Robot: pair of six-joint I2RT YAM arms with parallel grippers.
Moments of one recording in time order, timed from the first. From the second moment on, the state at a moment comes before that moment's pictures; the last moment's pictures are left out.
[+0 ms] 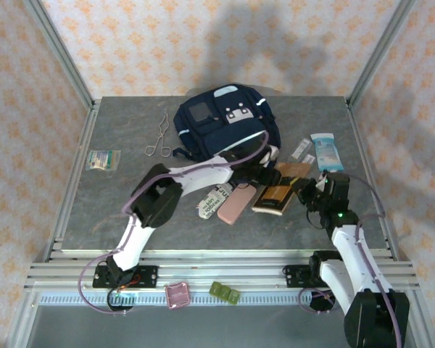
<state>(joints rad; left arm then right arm) -0.82 2.14 1.69 -0.37 0.21 -0.46 -0.04 0.79 0.42 -0.23 -0.44 0.93</state>
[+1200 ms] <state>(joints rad) -0.41 1.48 0.89 0.82 0.88 -1.00 0.21 1.11 0.96 -0.03 -1.12 0.79</state>
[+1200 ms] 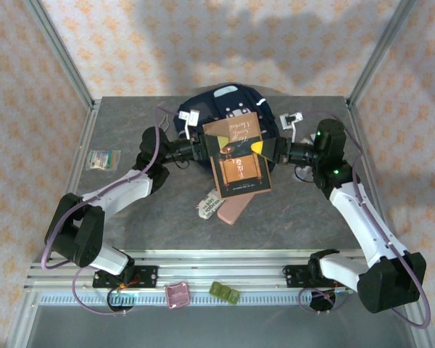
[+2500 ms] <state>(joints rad) -0.41 1.47 0.81 0.89 0.86 -1.01 0.27 1.18 1.00 0.34 -1.17 1.07</state>
